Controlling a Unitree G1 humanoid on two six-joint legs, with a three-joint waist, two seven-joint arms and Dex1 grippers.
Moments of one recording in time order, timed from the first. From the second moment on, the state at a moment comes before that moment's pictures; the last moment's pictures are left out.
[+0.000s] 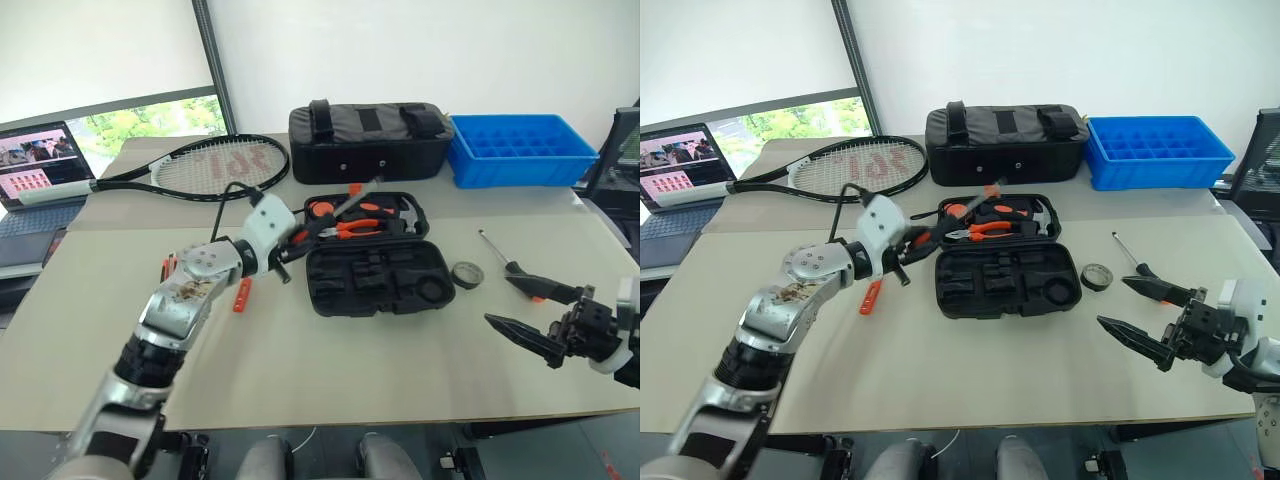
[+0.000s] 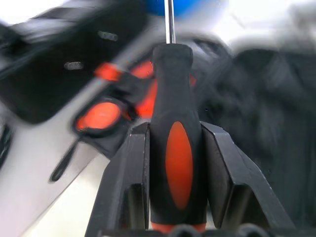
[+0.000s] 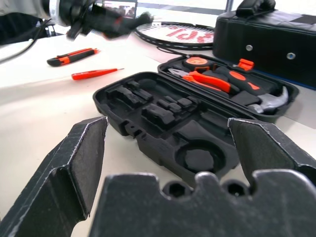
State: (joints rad) left arm -0.65 0.58 -0.31 0.03 -0.13 0.31 -0.79; right arm 0.14 -0.77 -0.53 -0.12 0.69 0.18 1.22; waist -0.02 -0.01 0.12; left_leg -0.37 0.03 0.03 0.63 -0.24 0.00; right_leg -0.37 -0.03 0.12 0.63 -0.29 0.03
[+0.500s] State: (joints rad) left arm -0.93 0.40 -0.38 0.62 0.06 -0.10 -0.95; right arm 0.23 -0.73 -0.60 -0.17 0.69 0.17 1.19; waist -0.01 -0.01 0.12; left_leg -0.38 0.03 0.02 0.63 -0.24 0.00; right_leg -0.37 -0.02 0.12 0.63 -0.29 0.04
